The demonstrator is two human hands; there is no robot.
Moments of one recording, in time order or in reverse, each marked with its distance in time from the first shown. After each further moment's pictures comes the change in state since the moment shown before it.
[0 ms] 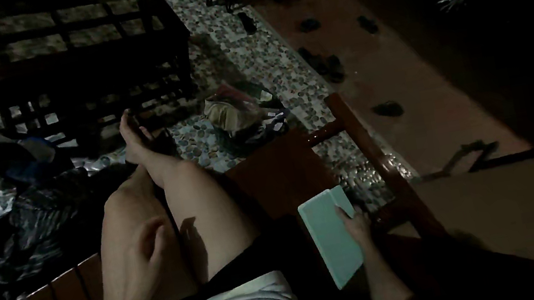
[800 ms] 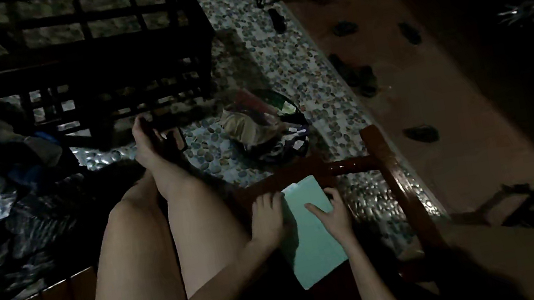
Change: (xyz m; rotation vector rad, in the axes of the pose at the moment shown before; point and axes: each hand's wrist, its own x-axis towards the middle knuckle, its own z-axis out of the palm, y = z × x) left_hand 0.113 0.084 0.240 0.296 -0.414 0.068; right_hand 0.009 -0.190 -0.006 0.263 -0.234 -0.430
